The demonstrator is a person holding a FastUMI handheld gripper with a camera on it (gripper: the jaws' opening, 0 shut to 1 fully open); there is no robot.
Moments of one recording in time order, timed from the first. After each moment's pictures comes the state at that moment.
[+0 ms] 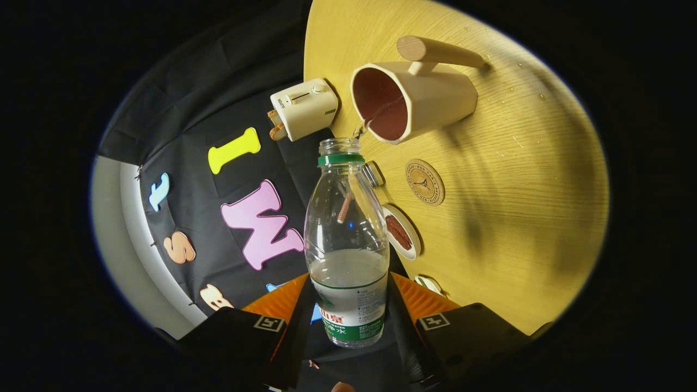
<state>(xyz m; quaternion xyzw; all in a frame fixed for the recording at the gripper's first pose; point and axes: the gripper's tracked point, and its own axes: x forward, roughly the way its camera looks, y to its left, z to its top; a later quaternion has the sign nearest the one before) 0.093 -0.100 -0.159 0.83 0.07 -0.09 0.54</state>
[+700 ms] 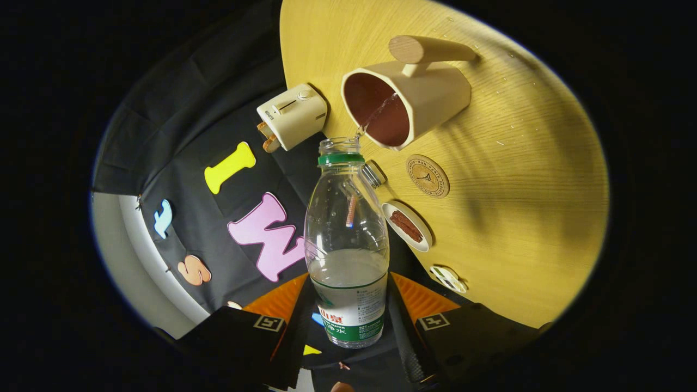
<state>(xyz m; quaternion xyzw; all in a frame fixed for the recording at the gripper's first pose) 0.097 -0.122 -0.145 0.88 0.06 -0.09 0.47</state>
